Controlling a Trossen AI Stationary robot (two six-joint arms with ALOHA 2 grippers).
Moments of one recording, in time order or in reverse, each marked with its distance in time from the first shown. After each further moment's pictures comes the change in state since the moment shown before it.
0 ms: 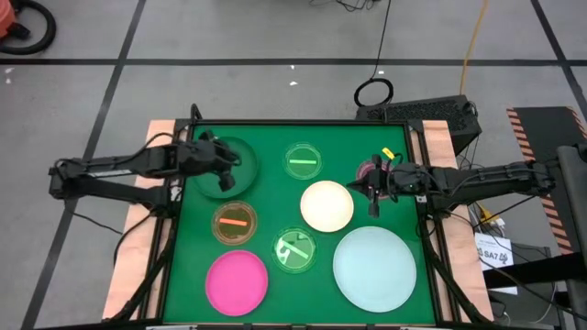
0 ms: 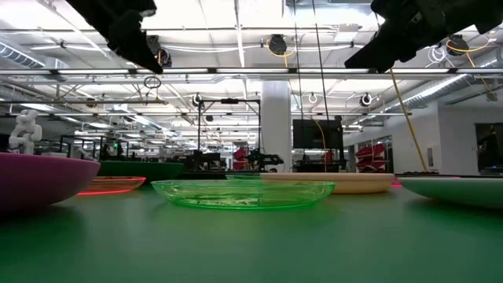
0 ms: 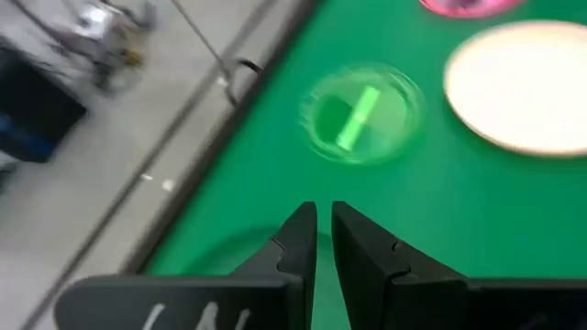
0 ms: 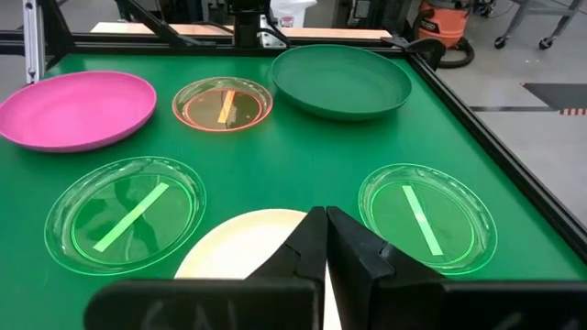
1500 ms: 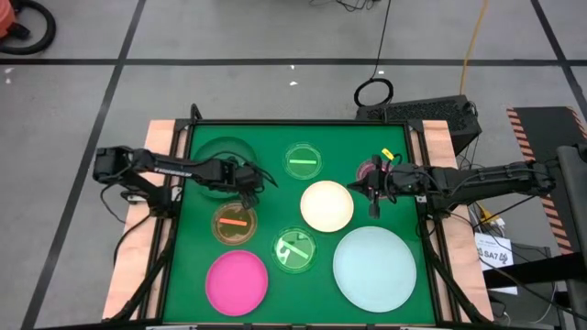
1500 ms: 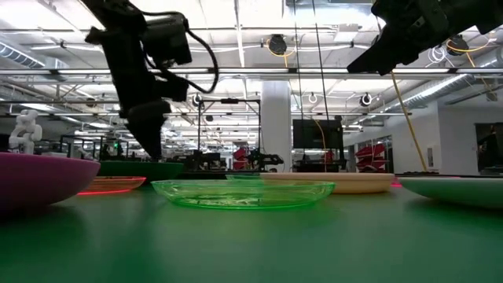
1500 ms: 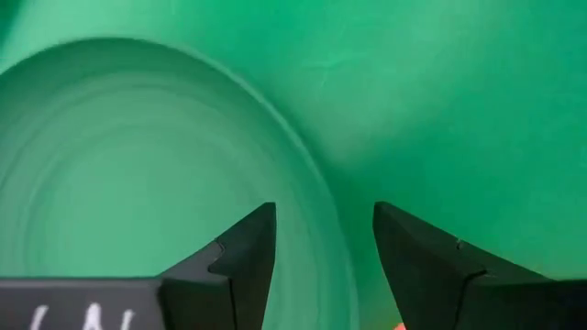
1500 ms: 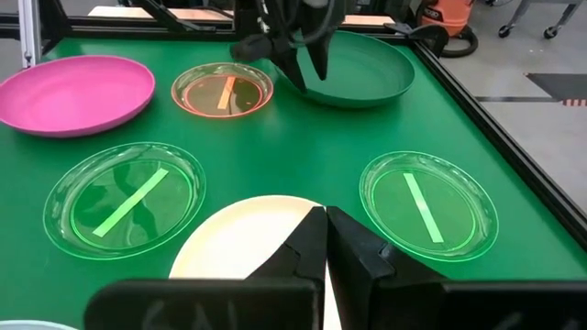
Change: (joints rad) left arm -0.047 0.546 0.000 -0.047 0.039 -0.374; right arm 0.000 0.000 0.000 -0.033 -0.002 0.000
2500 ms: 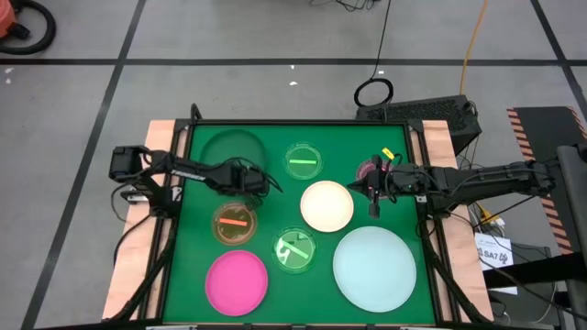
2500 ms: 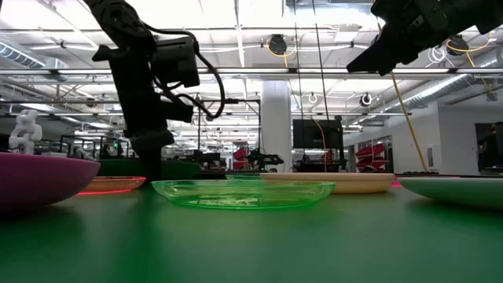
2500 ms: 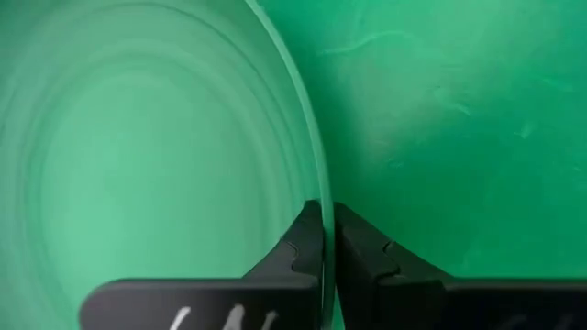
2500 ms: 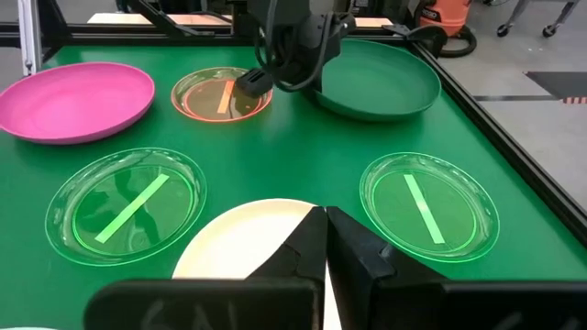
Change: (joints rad) left arm -0.027 0.134 0.000 0.064 -0.089 0.038; right arm 0.000 0.000 0.000 0.007 0.002 0.015
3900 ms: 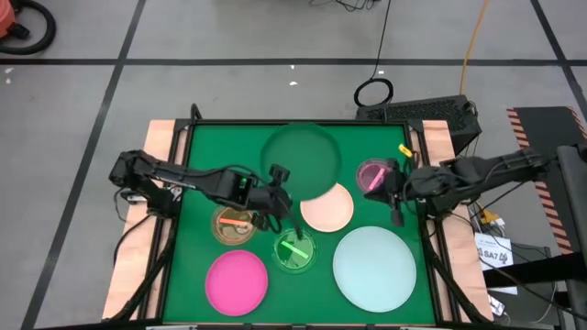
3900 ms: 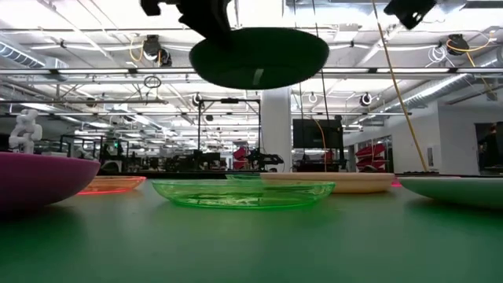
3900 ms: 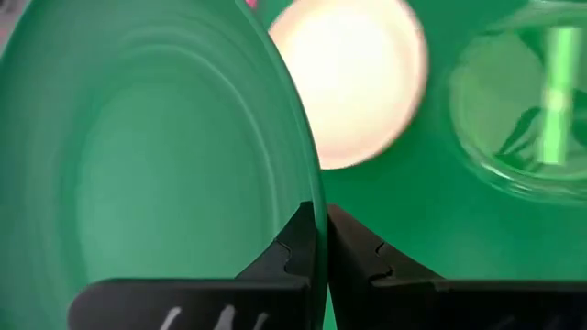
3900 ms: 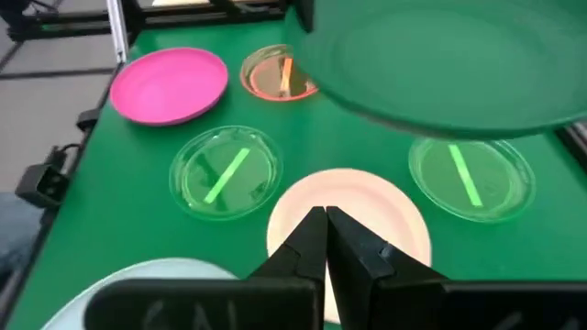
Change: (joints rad) left arm -0.300 0.034 0.668 -0.276 0.007 0.819; right arm 0.260 0.004 0.410 -0.594 0.086 0.221
